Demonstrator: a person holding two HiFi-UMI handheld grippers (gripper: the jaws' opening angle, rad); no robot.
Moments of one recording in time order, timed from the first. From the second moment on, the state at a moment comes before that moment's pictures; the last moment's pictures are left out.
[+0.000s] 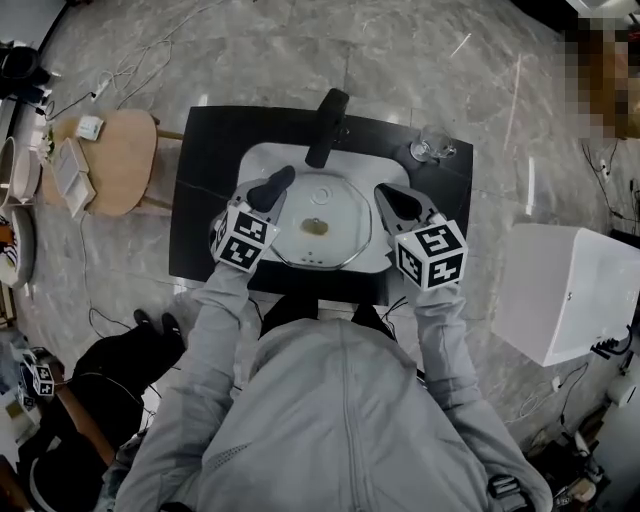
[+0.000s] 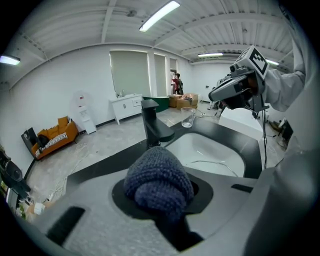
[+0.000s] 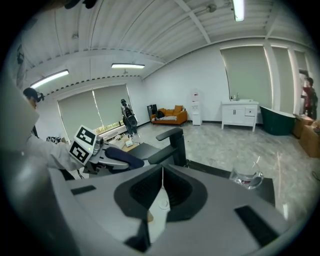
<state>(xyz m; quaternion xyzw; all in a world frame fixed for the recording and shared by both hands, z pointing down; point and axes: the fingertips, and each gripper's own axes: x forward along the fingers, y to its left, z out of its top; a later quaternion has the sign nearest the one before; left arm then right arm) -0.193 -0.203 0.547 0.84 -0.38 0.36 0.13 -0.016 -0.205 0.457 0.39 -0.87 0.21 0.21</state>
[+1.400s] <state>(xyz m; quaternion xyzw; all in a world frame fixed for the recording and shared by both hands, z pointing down) -0.182 -0.226 0.754 0.78 -0.26 0.56 0.15 -0.005 -0.210 0.567 0.41 -0.83 0.28 0.25</state>
